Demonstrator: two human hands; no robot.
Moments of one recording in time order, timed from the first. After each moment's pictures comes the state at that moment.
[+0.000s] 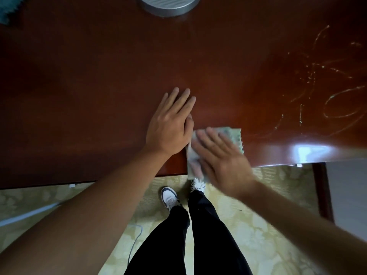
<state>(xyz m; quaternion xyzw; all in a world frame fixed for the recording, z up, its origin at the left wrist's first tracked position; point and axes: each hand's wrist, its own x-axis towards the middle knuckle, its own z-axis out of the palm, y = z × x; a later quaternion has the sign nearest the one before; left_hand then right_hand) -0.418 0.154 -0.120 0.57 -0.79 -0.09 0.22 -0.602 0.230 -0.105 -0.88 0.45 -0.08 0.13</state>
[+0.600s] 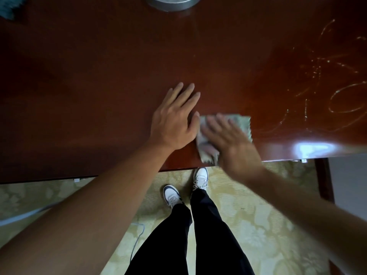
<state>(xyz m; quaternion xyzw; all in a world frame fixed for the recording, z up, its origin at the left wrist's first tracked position) -0.413 0.154 -0.114 0.57 -0.78 -0.13 0.21 -0.606 0.212 -0.107 -0.87 0.48 -0.08 0.12</state>
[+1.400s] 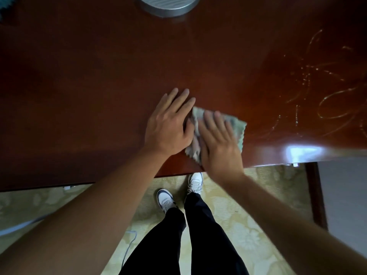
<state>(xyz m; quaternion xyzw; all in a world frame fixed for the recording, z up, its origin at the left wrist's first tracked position) -0.415 0.155 -0.120 0.57 -0.78 -0.09 0.23 -0.577 0.211 -0.118 -0.78 0.59 -0.14 0.11</state>
